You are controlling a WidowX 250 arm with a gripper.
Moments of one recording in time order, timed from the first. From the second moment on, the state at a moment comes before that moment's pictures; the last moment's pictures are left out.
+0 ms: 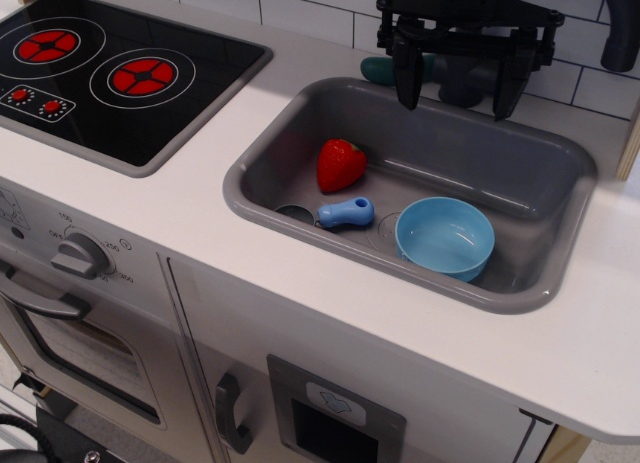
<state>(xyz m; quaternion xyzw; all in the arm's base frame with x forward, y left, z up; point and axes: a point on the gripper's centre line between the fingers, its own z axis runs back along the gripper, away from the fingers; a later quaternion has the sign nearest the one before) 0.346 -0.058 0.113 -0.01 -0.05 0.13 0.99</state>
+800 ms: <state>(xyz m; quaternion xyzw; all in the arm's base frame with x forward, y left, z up) 0.343 -0.026 0.081 0.02 -0.05 -0.03 1.00</state>
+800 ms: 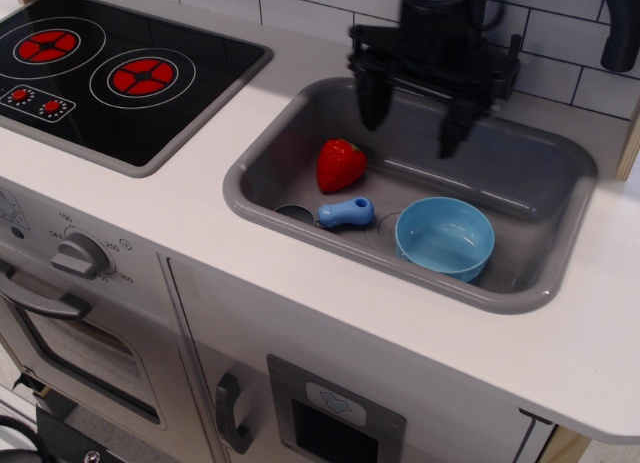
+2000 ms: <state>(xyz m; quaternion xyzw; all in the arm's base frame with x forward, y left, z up) 0.332 0.006 0.017 0.04 -0.07 -0.24 0.97</state>
